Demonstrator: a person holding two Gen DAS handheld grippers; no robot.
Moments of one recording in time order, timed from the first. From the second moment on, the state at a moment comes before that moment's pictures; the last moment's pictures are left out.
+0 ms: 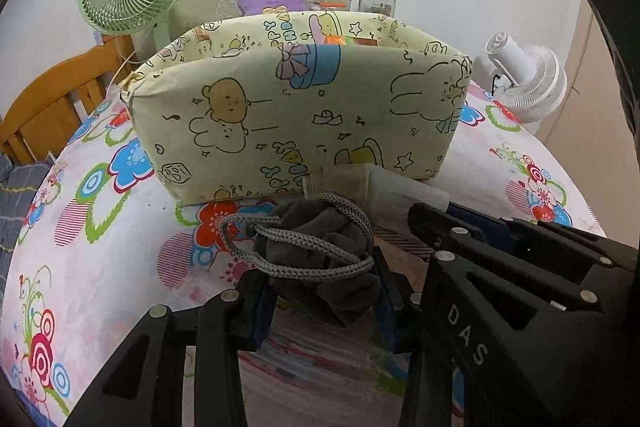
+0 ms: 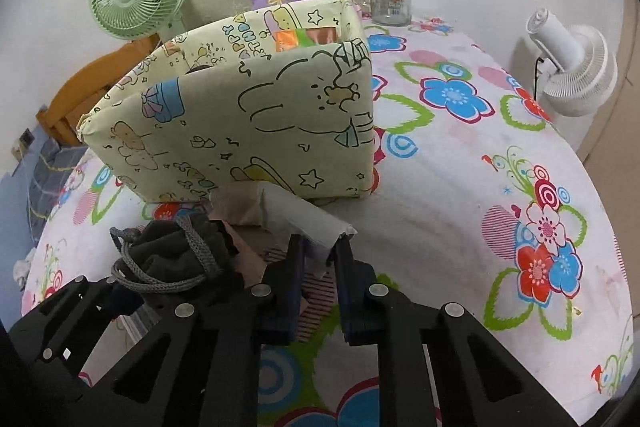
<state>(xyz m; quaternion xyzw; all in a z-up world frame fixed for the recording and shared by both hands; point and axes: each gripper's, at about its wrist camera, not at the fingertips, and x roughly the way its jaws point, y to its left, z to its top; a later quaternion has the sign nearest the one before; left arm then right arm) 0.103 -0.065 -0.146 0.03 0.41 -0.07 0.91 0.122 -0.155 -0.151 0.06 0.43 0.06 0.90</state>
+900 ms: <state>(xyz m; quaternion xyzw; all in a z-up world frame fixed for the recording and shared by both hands) 0.065 -0.056 -0.108 0.01 0.35 -0.07 0.93 0.076 -0.146 -0.104 0.04 0.37 0.06 0.93</state>
